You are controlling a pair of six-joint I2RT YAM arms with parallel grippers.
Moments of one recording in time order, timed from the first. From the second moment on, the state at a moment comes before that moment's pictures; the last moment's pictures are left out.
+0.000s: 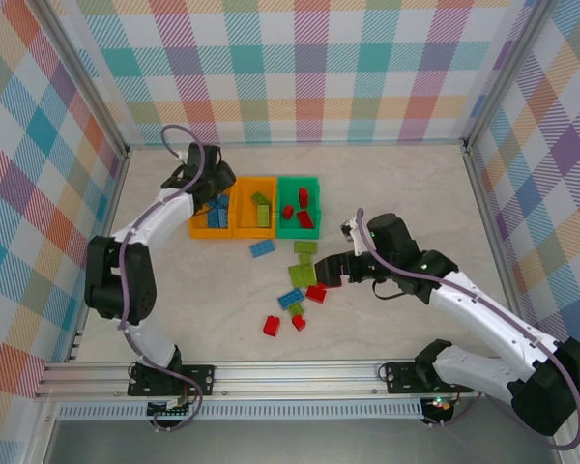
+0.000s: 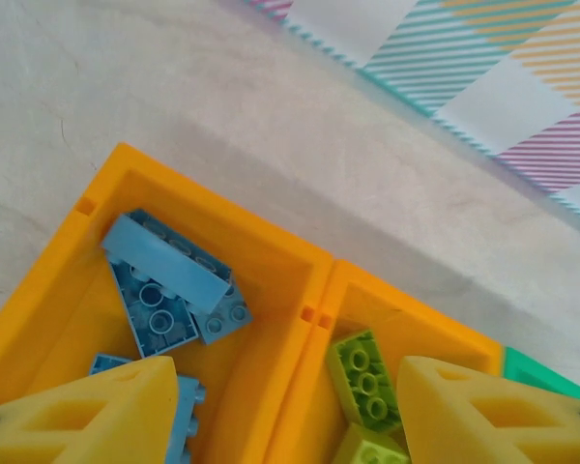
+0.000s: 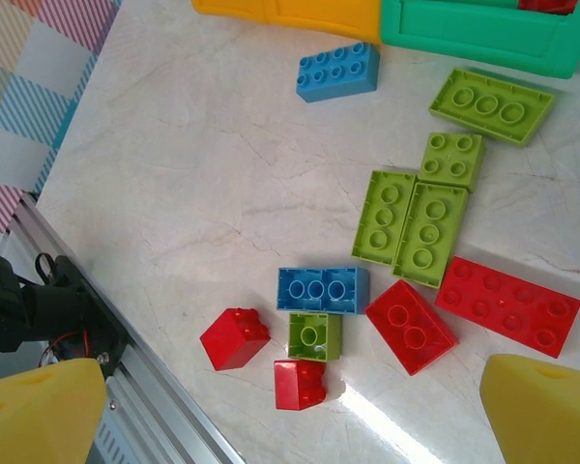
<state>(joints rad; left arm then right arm) -0.22 1.68 1.35 -0.37 -0.17 -0.68 0.66 1.05 0.83 -0.54 -0.39 0.42</state>
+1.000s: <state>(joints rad) -0.46 0.47 0.82 -0.96 0.25 0.56 1.20 1.75 1.04 -0.48 -0.18 0.12</state>
